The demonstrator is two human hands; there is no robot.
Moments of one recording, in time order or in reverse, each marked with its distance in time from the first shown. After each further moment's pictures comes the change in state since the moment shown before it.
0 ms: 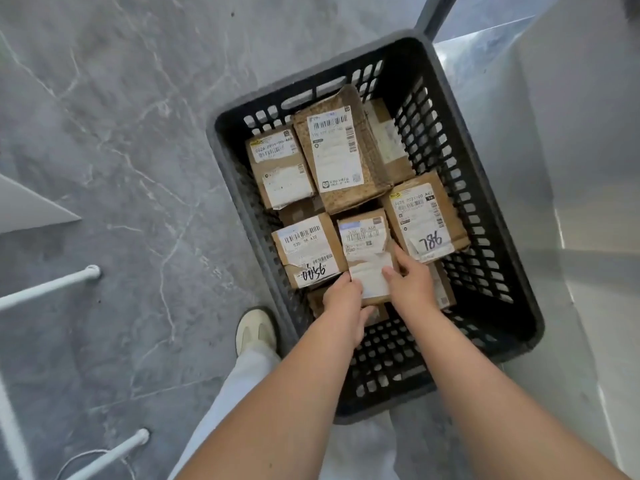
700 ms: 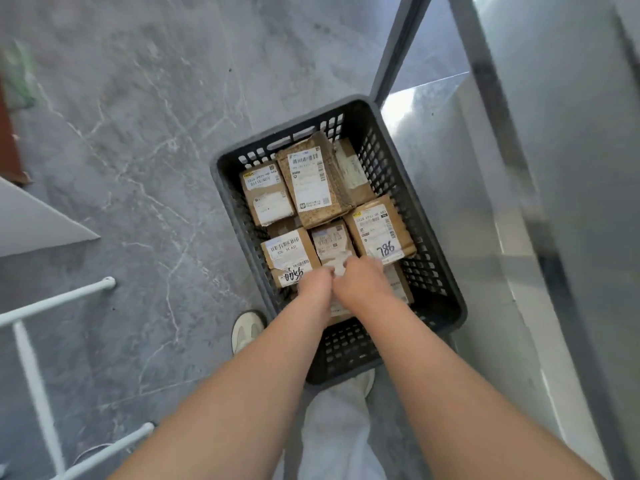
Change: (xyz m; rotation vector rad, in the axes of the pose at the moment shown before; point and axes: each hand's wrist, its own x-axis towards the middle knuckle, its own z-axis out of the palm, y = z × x) left_hand -0.107 0.039 0.028 0.359 0.147 0.116; right_hand -0.092 -0.100 -0.035 -0.763 -0.172 -0.066
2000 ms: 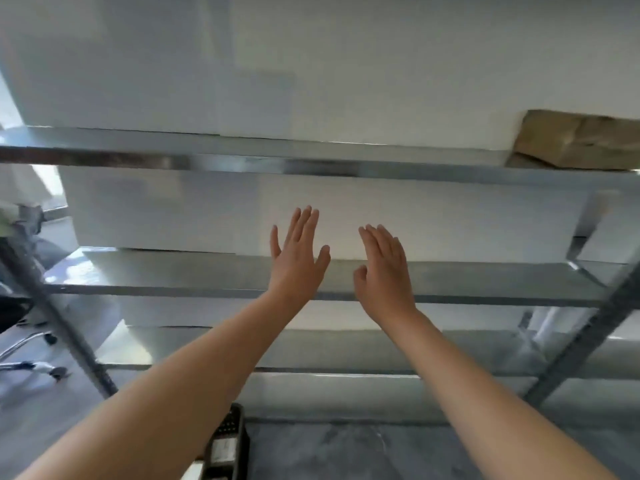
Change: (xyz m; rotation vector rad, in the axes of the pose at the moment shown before) left_hand -0.787 -0.203 -0.092 1.202 -0.710 2.433; right_hand -0.849 0.128 -0.044 0.252 1.632 0.521
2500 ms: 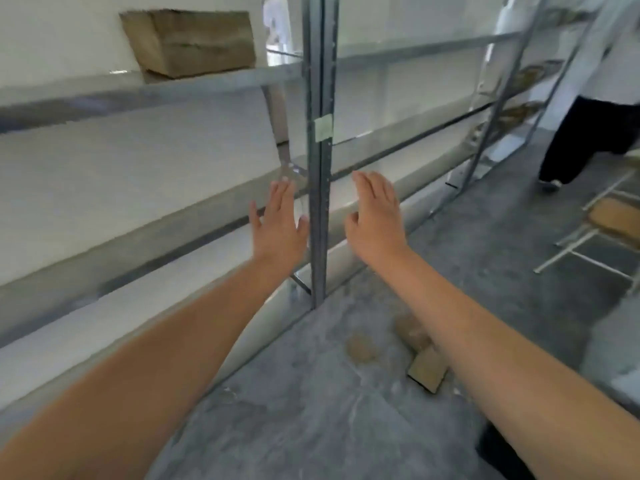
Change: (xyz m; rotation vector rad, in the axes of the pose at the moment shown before) left_hand -0.097 0.475 0.226 -0.277 -0.334 0.510; right_hand -0.240 0.381 -0.265 -0.321 0.254 0.638
